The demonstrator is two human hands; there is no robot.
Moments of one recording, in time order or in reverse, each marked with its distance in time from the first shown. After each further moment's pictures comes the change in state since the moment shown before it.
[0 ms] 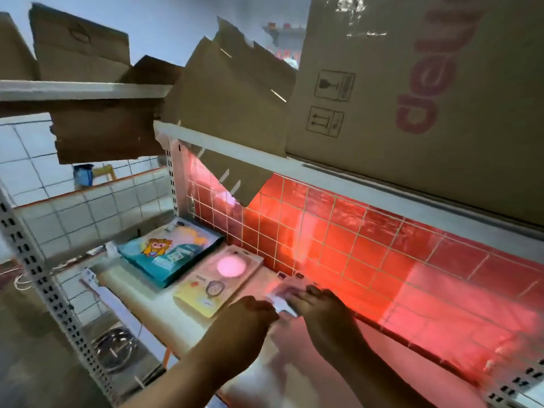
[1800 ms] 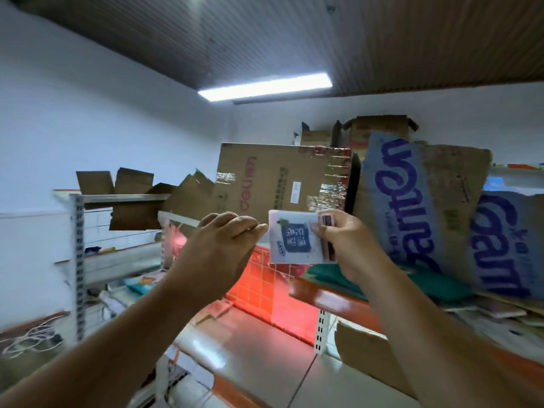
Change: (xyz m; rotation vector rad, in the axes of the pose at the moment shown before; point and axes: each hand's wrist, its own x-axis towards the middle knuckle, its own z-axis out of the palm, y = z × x) left_hand -0.144 0.485 -0.251 0.532 0.820 0.257; right_hand -0.407 -0.002 -0.700 1.360 0.422 0.235
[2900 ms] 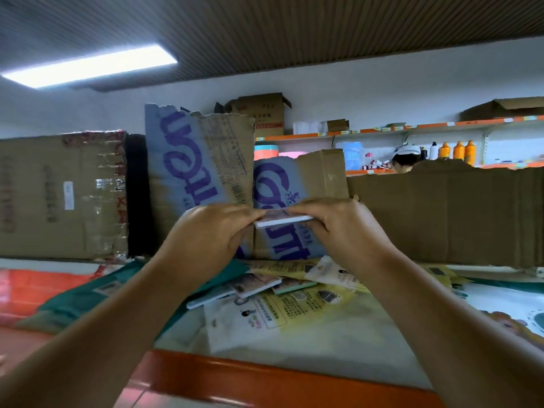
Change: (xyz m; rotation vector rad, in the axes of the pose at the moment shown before) left_hand 0.244 0.344 0.162 -0.354 -0.121 0.142; right_hand -0.049 0.022 -0.449 -1.140 0.201 -0.592
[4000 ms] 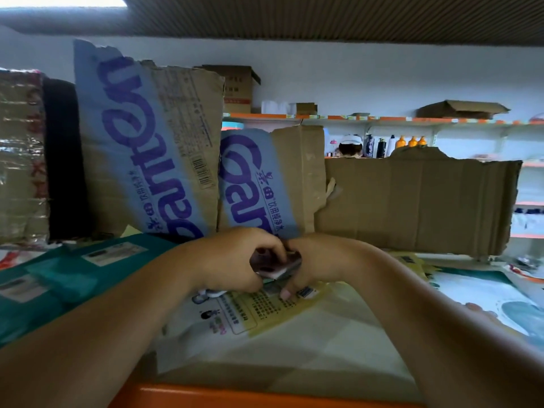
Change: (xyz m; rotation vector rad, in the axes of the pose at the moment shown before) left_hand 0.028 0.026 0.078 -0.695 -0.736 -0.118; right_hand -0.002 0.033 0.038 0.083 -0.893 0.475
